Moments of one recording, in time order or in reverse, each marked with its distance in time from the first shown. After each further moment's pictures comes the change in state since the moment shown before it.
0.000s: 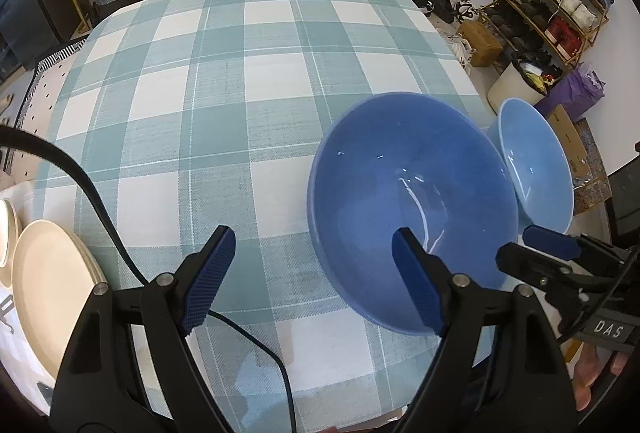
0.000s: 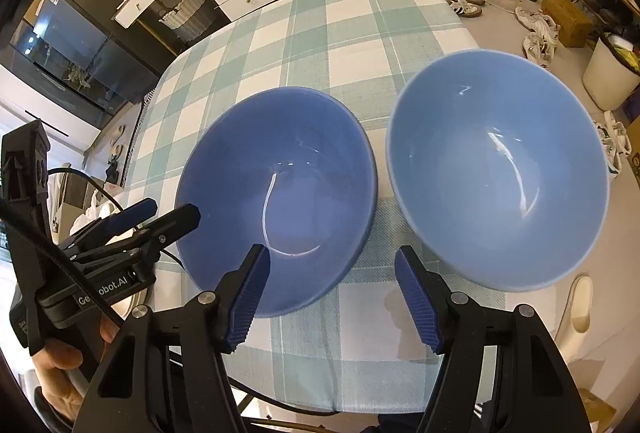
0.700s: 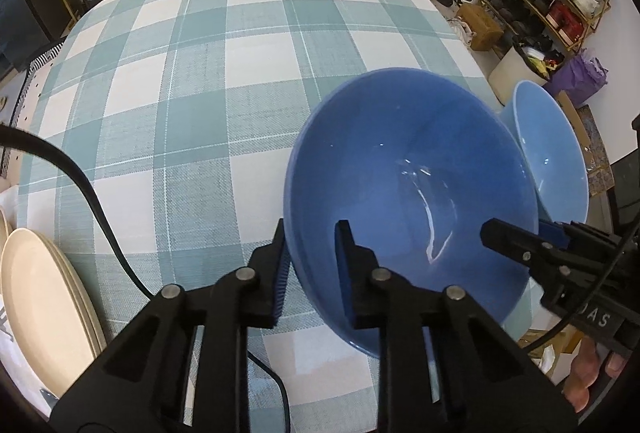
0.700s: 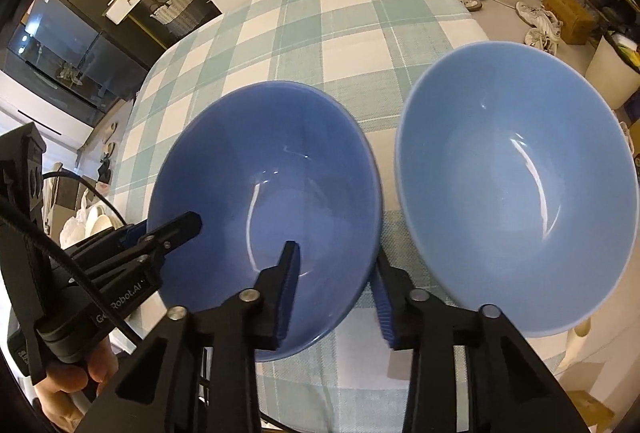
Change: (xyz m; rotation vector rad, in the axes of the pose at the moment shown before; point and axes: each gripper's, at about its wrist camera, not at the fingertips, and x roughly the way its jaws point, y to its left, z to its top) left arm 0.039 -0.009 0.007 0.022 0.054 0.002; right arm 0.032 -0.004 0.016 0.006 0.020 -0.025
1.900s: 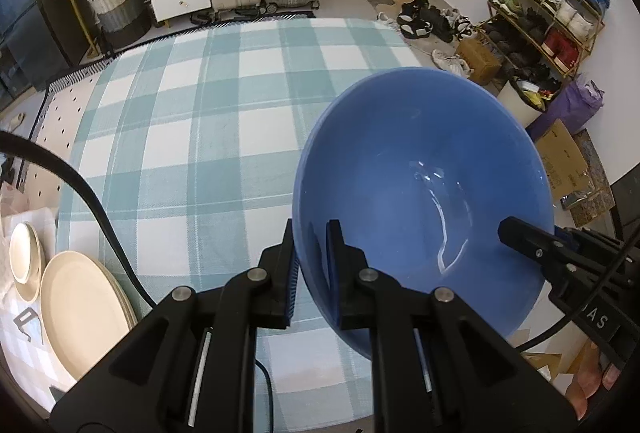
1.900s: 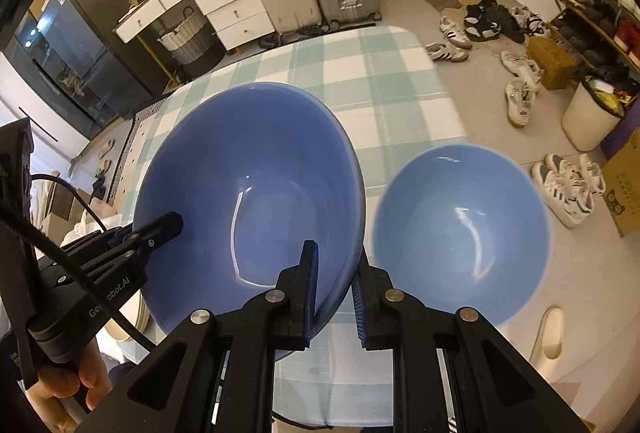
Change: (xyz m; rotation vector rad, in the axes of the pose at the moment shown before) left arm -0.105 -0.031 0.025 0.002 -0.141 0.036; right arm -0.100 0.016 0.016 -0.047 -0.150 -0.062
